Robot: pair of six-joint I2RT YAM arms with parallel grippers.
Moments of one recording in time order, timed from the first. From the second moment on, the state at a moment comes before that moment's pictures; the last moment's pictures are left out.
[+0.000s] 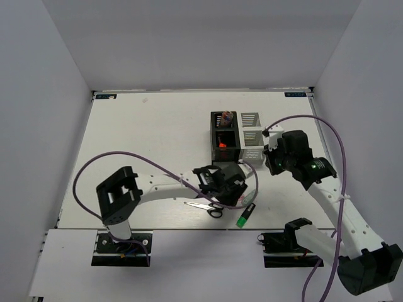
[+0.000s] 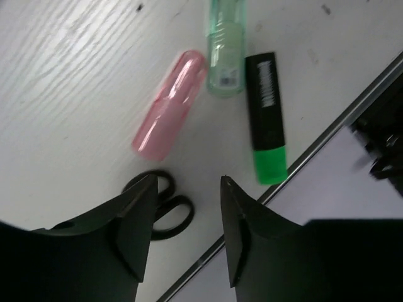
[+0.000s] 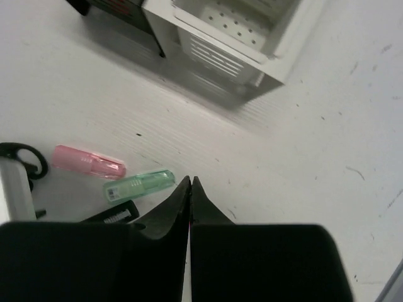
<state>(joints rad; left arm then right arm) -1.19 1.72 1.19 -0.42 -0.03 -0.38 0.37 0.94 0.90 -0.74 -0.12 -0.15</state>
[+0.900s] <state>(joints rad) -1.34 2.05 1.45 -0.45 -0.18 -0.63 0.19 0.90 0.79 -0.66 -0.16 -0.07</state>
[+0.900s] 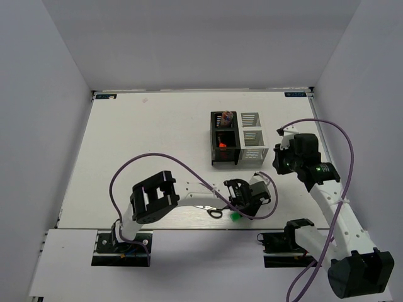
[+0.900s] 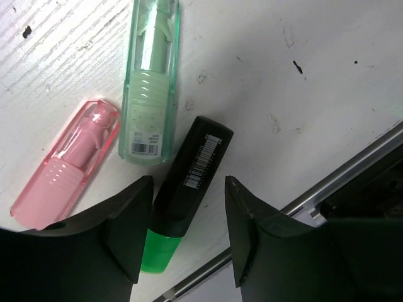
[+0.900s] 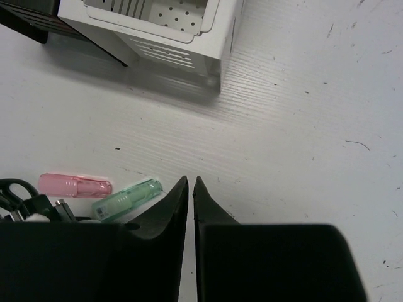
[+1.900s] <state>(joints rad) -1.31 1.84 1.46 -0.66 -0.33 -0.50 0.13 0.86 0.77 -0.65 -0.24 -0.07</state>
